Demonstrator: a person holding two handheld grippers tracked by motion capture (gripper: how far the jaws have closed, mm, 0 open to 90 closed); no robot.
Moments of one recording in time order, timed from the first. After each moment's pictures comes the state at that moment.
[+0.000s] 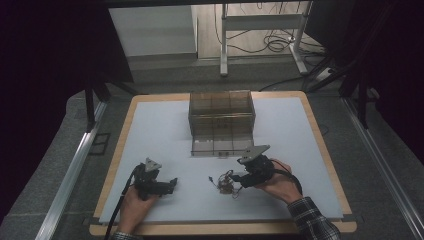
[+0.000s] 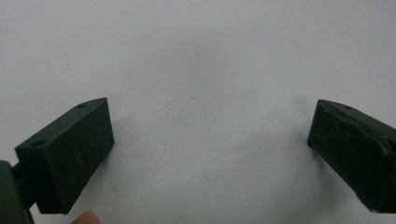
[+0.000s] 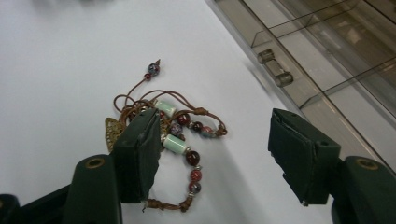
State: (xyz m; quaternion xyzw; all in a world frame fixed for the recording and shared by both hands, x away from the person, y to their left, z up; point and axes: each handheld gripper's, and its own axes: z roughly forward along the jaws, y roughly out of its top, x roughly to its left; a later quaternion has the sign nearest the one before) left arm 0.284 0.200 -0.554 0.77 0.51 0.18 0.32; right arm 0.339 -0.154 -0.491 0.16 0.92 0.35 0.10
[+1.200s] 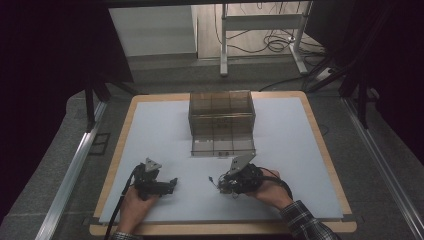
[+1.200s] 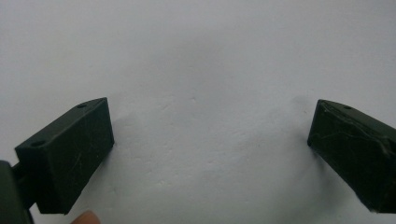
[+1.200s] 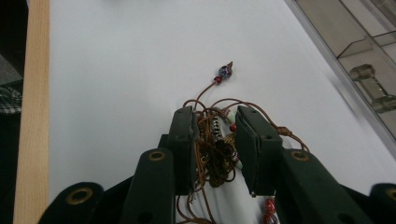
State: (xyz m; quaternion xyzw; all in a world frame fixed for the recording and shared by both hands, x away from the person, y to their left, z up) left arm 0.284 0.201 -0.554 0.77 0.51 0.18 0.32; right arm 0.320 -0.126 -0.503 0.10 0.94 0.33 0.06
